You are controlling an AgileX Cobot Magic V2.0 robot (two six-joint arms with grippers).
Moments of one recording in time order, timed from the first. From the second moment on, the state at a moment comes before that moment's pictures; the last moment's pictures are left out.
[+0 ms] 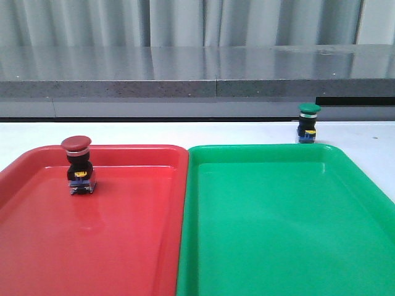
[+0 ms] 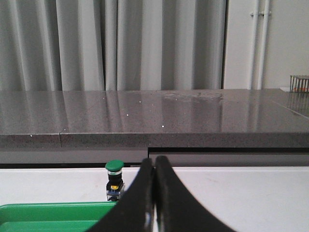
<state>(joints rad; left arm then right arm) 0.01 -0.01 0.00 0.20 0.08 -0.19 -0.02 0.01 -0.05 -0.10 -0.05 0.16</state>
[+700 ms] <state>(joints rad) 0.01 -0.01 0.00 0.20 0.08 -0.19 -0.01 0.94 -0.65 -0.10 -0.16 0.16</state>
